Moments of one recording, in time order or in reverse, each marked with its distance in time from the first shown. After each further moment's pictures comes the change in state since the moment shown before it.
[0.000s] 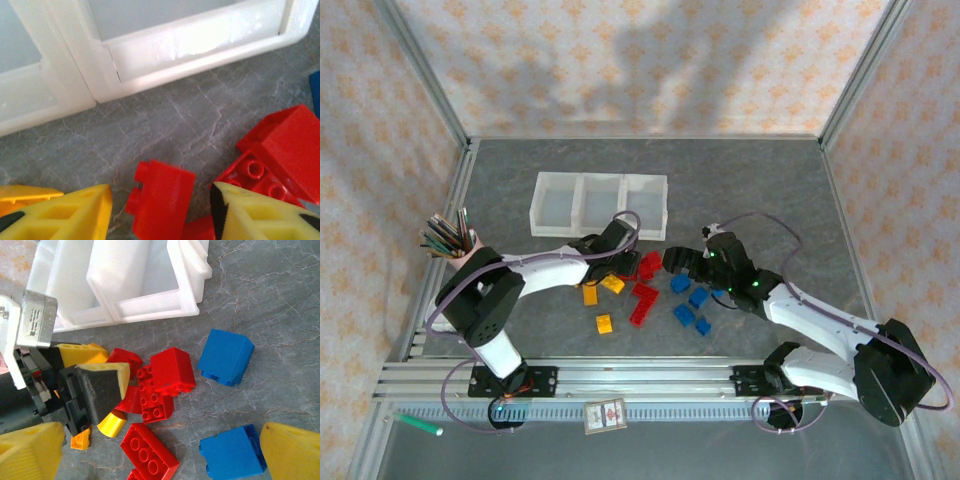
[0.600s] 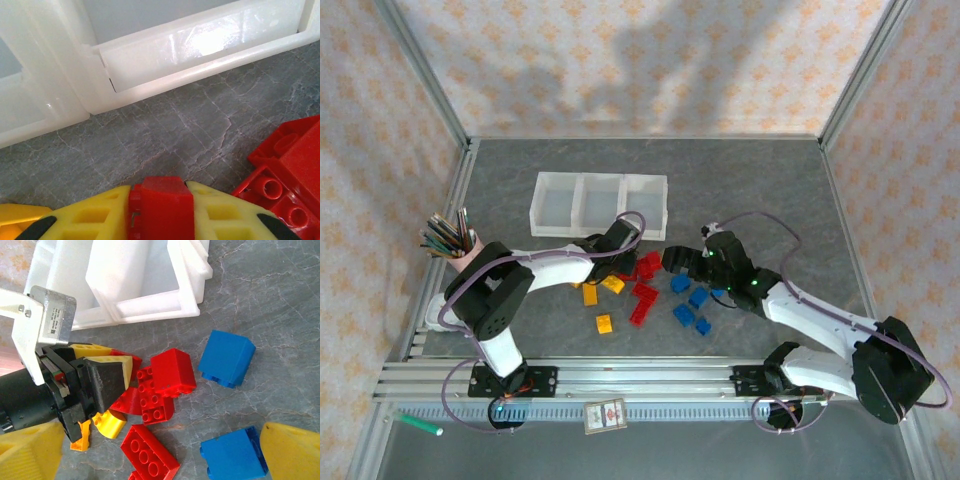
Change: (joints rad) left arm 0.000 0.046 0.013 0.018 -0.015 0.021; right arm 0.000 0.016 0.014 -0.001 0.000 -0.001
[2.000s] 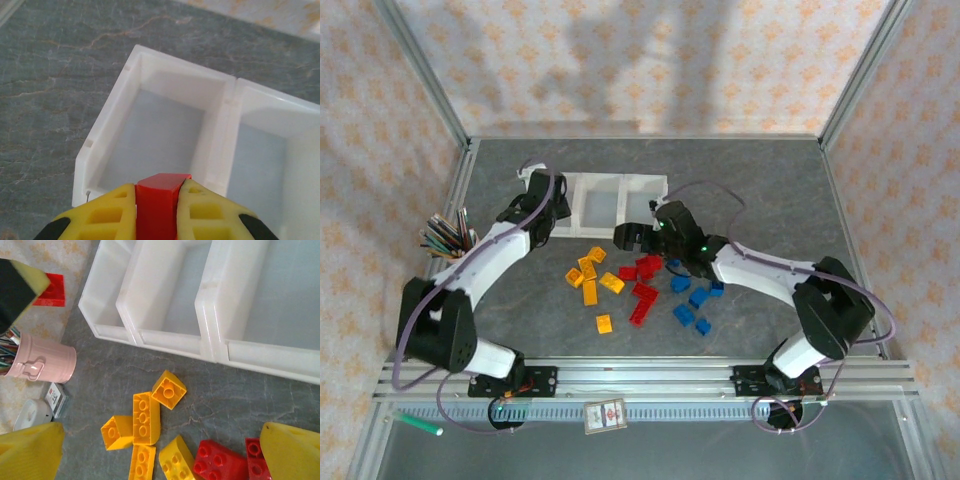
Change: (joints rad) left arm 0.444 -0.259 0.123 -0.184 -0.162 -0.184; right arm 0.116 0.442 0.389 0.114 -0.050 -0.027
